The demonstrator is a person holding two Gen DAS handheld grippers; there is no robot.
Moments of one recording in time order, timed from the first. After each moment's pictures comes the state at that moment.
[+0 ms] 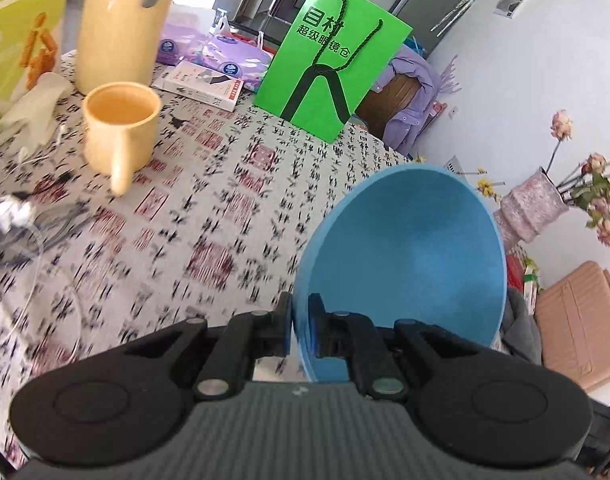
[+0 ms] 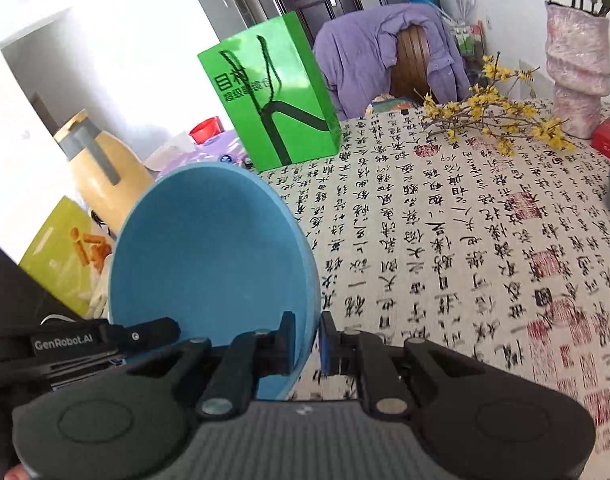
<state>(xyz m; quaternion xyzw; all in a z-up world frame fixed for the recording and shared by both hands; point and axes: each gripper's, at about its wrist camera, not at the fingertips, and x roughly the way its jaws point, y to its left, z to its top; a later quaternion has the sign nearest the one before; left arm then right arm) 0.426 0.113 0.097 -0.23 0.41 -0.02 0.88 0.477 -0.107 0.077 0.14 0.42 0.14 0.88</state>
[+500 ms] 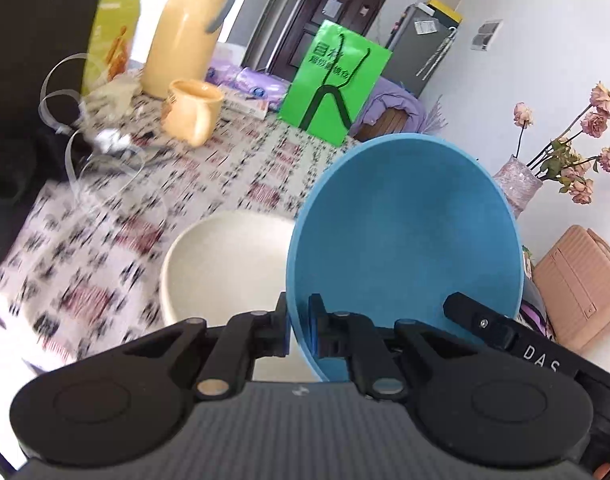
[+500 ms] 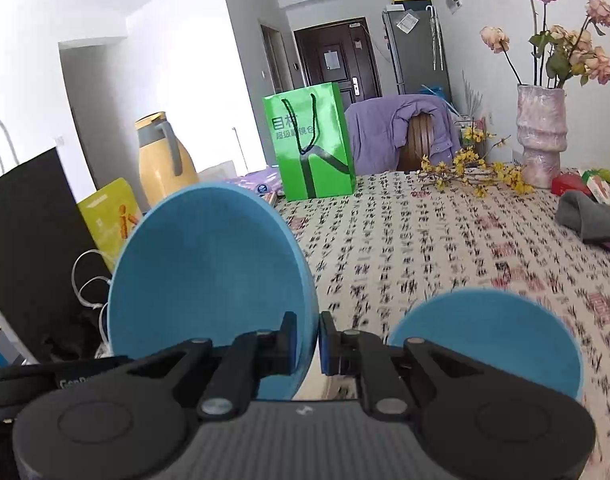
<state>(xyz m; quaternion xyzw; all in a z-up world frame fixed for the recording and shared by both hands) 0.234 0.111 0.052 -0.22 0.32 0.00 0.92 0.271 -0.088 0.059 0.09 0.29 0.14 0.94</state>
